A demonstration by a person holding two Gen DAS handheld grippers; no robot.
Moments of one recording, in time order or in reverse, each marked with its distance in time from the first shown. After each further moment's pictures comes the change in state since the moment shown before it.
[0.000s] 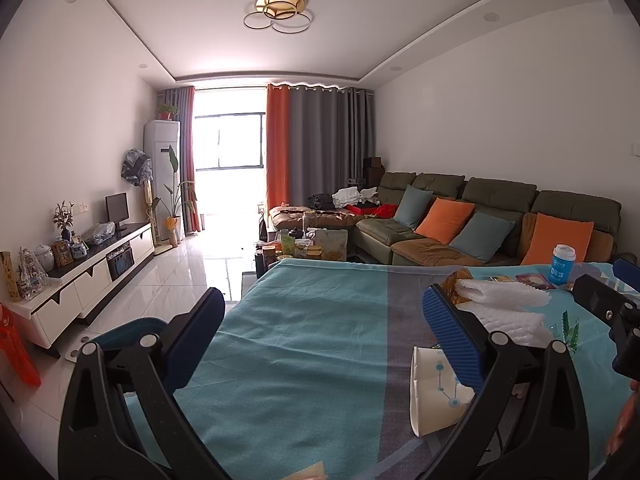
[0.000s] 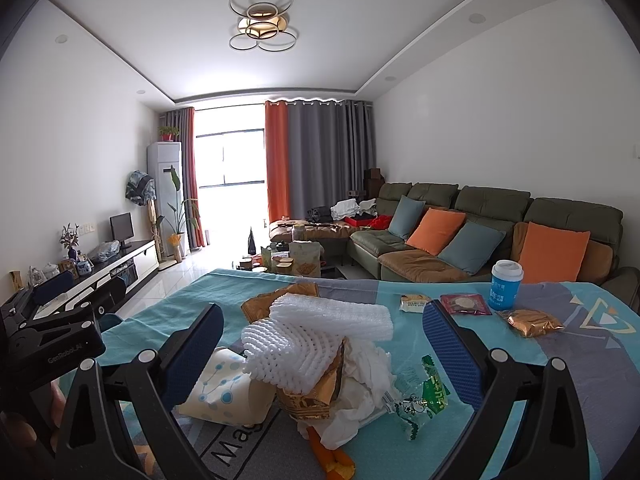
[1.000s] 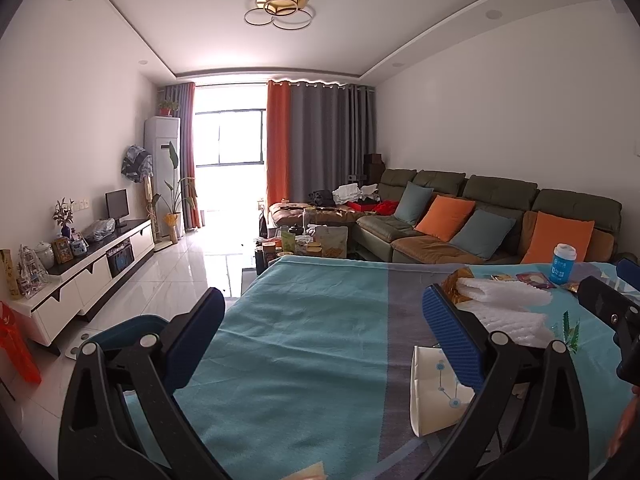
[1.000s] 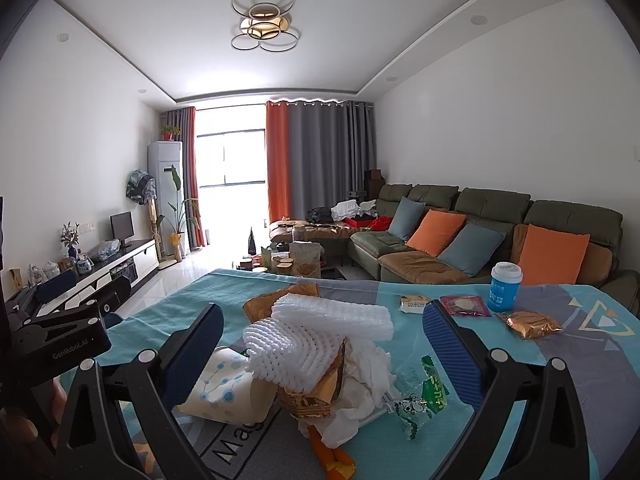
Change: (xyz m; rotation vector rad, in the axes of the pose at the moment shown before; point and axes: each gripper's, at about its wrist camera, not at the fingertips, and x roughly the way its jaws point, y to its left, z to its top) left arm 0.005 0.000 0.001 -0.001 0.013 0.000; right arm 0.002 -0.001 0.001 -0.001 0.002 0.005
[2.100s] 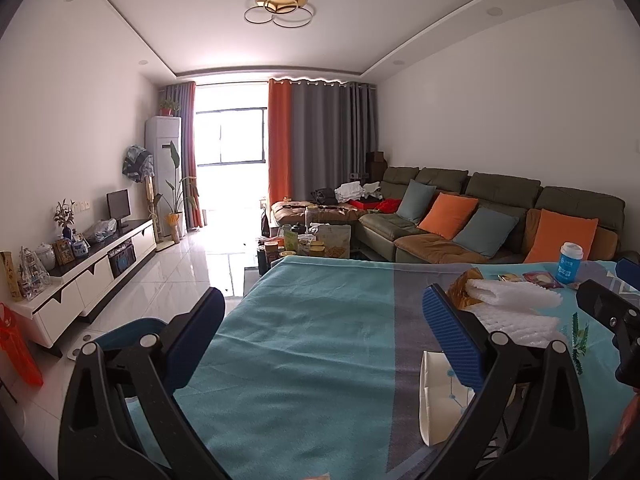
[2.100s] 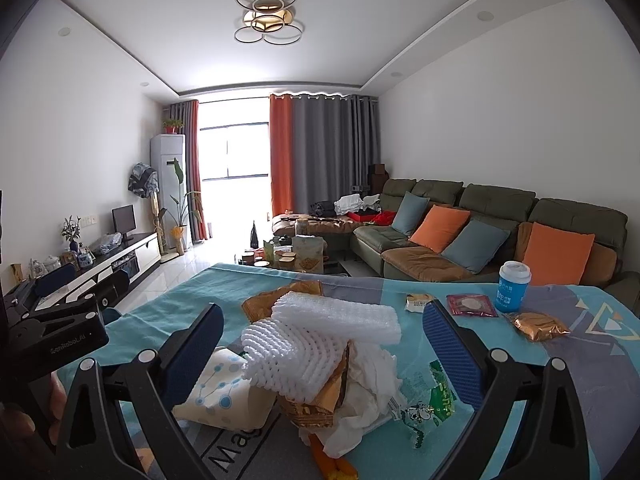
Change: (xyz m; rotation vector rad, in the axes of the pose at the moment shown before) left arm 0.016 0.002 0.003 0.010 0.009 0.009; right arm 0.010 0.001 0.003 -0.011 0.023 0.011
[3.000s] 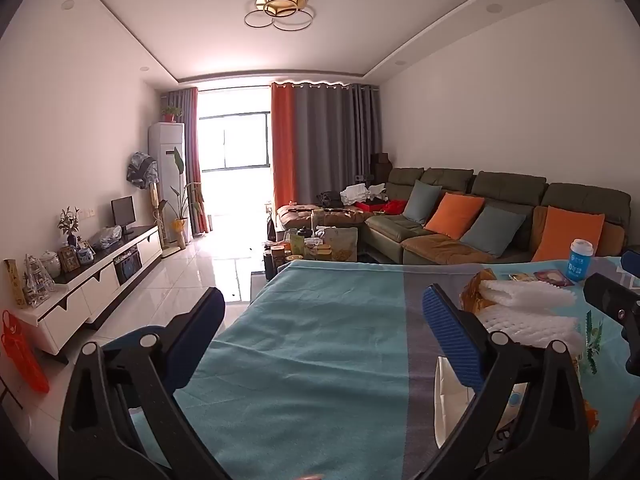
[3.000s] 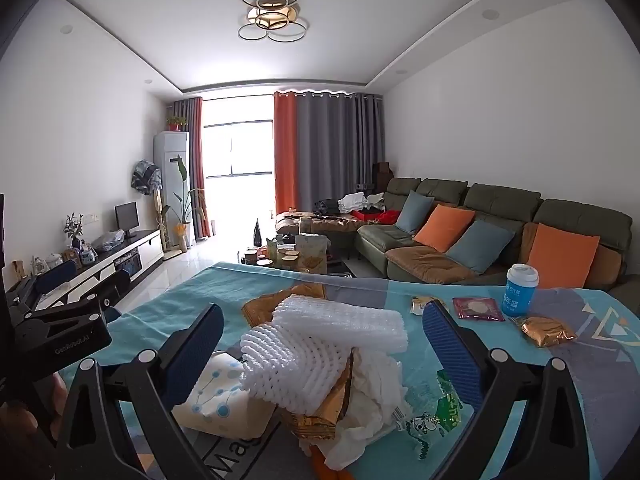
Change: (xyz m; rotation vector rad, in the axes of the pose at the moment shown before) left arm 0.012 0.003 -0.001 0.025 -0.012 0.025; right arm 0.014 0.001 0.002 -0.011 0.012 0.012
